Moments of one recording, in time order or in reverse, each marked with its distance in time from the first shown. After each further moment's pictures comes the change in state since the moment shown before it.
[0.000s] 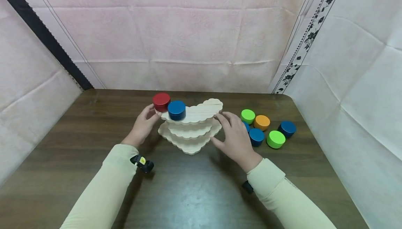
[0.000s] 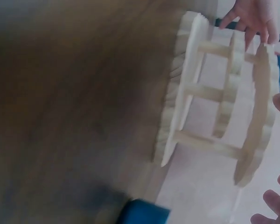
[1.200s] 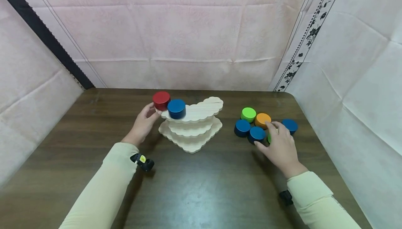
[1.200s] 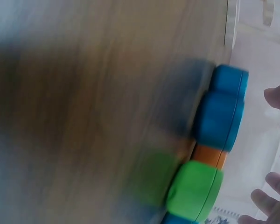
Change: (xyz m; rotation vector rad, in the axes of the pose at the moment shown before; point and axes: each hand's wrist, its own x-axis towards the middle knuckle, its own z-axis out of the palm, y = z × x) left_hand 0.013 -0.017 0.000 0.008 0.027 0.014; right_hand -0.060 0.092 -0.043 -0.083 -0.123 0.341
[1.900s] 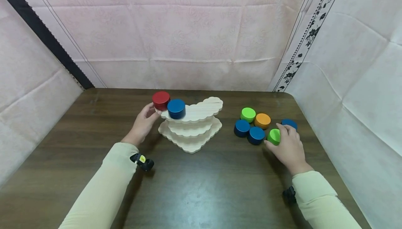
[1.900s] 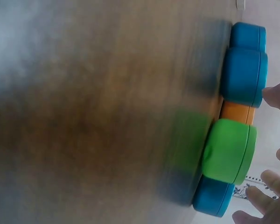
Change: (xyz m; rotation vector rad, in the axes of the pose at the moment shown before) left_hand 0.000 -0.001 0.000 -0.004 0.000 -0.007; right_hand 0.002 0.032 0.003 0.023 -0.070 0.176
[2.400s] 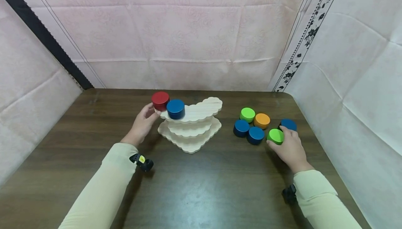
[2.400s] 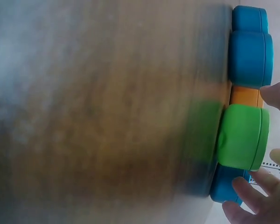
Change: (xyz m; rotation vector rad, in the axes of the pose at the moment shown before) left_hand -0.001 -0.001 0.000 -0.004 0.000 0.006; right_hand 0.005 0.019 0.003 0.077 -0.086 0.053
